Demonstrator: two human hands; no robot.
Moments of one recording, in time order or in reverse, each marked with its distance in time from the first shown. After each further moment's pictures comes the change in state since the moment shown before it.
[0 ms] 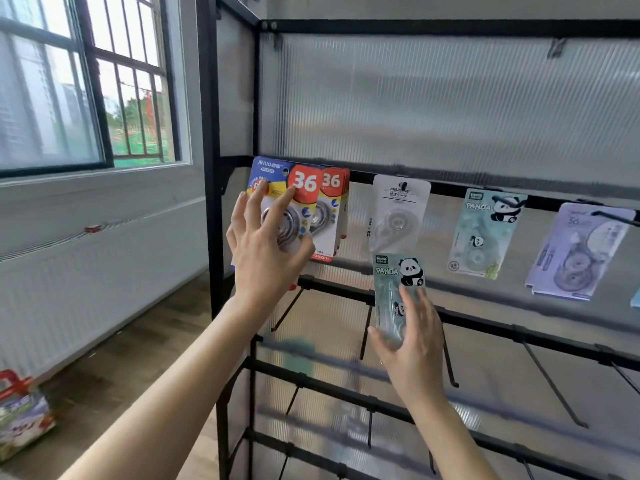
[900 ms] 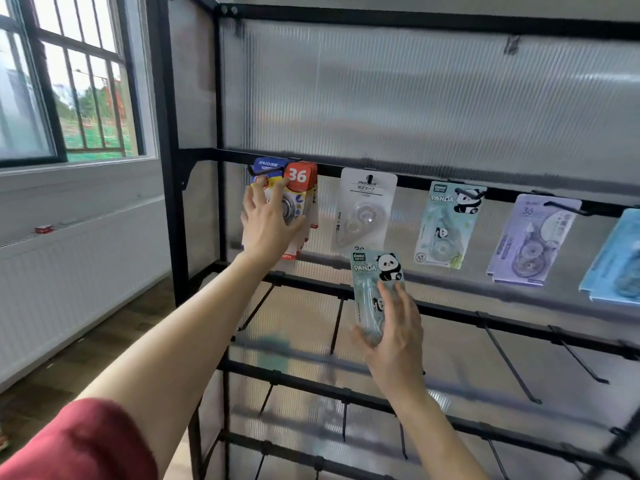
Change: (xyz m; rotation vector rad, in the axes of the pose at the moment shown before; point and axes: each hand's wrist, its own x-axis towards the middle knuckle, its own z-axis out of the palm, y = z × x) left_hand 0.052 -0.011 0.081 0.077 -0.264 -0.119; right_hand 0.000 0.019 -0.006 -0.042 0.000 -0.005
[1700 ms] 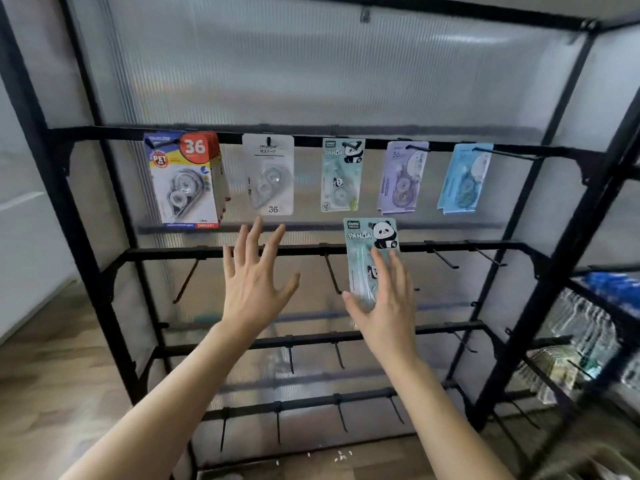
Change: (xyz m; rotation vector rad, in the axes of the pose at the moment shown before) left_hand -0.165 0.048 0.007 -0.003 -0.227 0.344; right_hand -0.076 -0.012 -0.098 -0.207 0.164 0.232
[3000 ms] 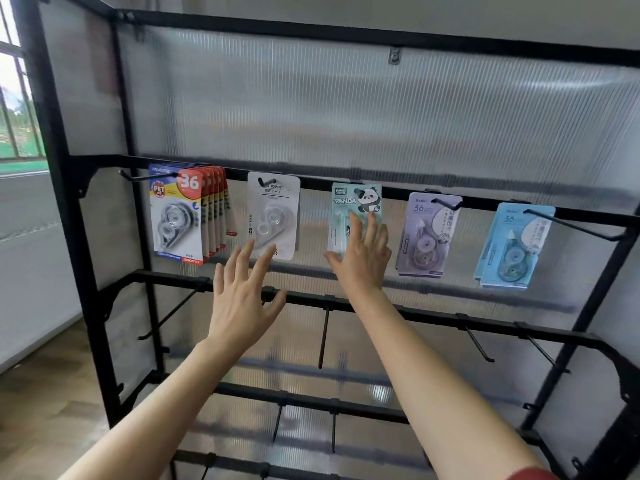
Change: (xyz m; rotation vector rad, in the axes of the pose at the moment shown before) left_hand 0.061 0.012 0.043 0.160 0.124 -0.159; right_hand 0.204 0.028 0.077 -0.173 -0.109 -0.144
